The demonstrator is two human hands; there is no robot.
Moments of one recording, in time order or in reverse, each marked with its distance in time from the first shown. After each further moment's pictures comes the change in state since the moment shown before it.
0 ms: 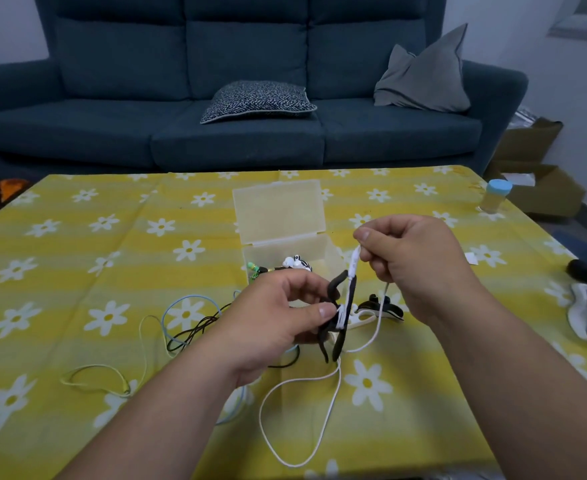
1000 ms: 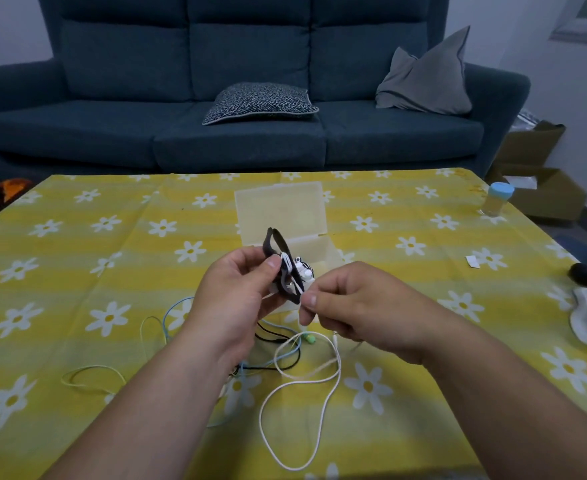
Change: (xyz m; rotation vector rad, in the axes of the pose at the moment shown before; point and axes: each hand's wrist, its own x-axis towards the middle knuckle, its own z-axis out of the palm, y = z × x) left_hand 0.013 0.003 -0.018 -0.317 0.454 0.026; right_hand -0.025 0.005 0.020 -0.293 -0.654 0.041
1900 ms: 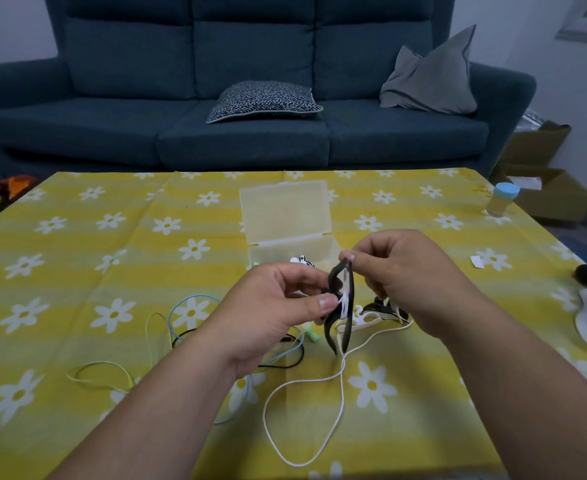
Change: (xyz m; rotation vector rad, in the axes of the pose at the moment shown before) left_hand -0.016 0.004 0.002 0.255 -0.446 0.034; right_hand 0.005 0.004 -0.026 0.032 0.431 -0.022
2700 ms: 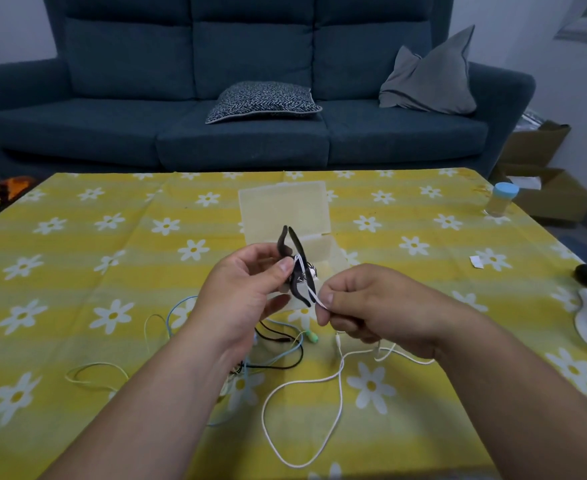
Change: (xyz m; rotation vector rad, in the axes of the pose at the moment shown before) left_hand 0.008 0.001 -0.008 -0.160 0.351 -0.036; right_hand -0.009 0.001 0.016 0.020 -0.510 0.150
